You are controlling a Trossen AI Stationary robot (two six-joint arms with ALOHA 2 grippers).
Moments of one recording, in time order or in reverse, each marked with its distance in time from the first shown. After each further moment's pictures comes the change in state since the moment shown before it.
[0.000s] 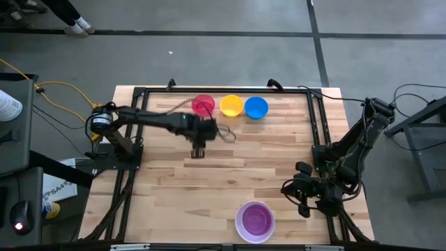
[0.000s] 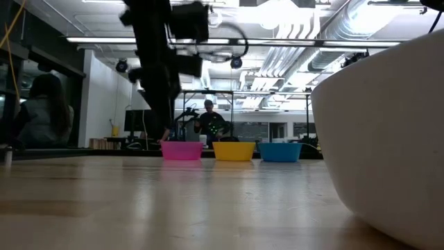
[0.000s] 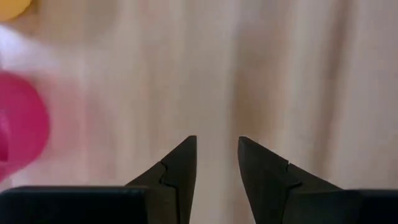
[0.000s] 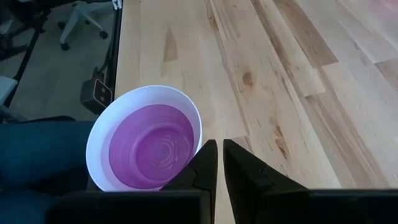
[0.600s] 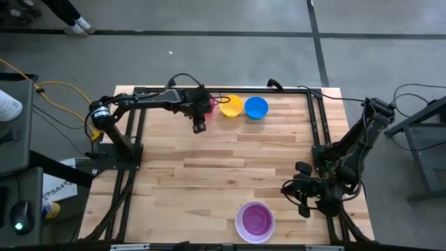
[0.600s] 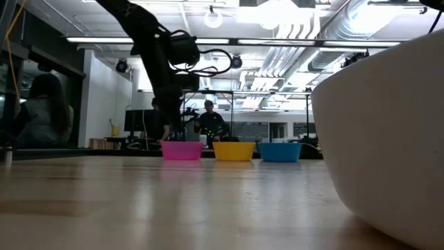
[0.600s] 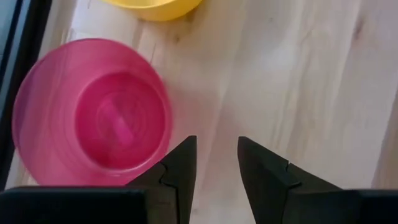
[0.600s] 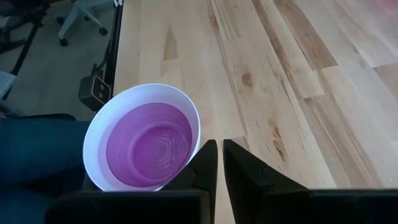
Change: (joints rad) left arm 0.357 0.001 -0.031 0.187 0.104 0.161; right arm 0.000 0.000 0.000 -0.003 0.000 -0.026
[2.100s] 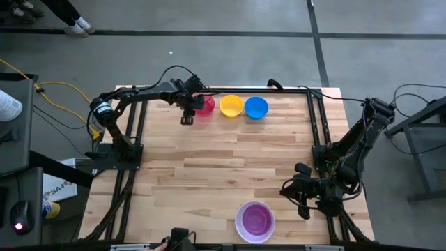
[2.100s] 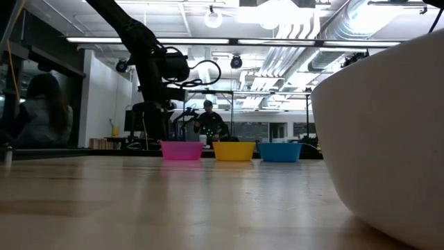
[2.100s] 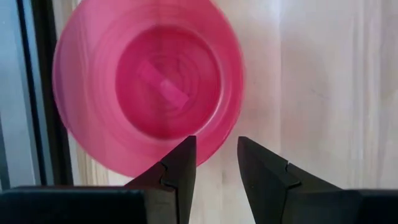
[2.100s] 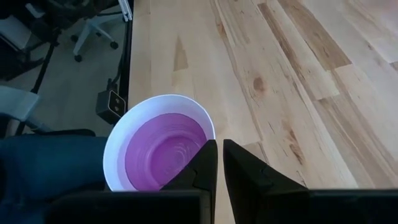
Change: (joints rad) left arm 0.166 0.040 0.001 -0.058 0.024 0.468; right arm -0.001 0.001 0.000 0.061 0.000 0.038
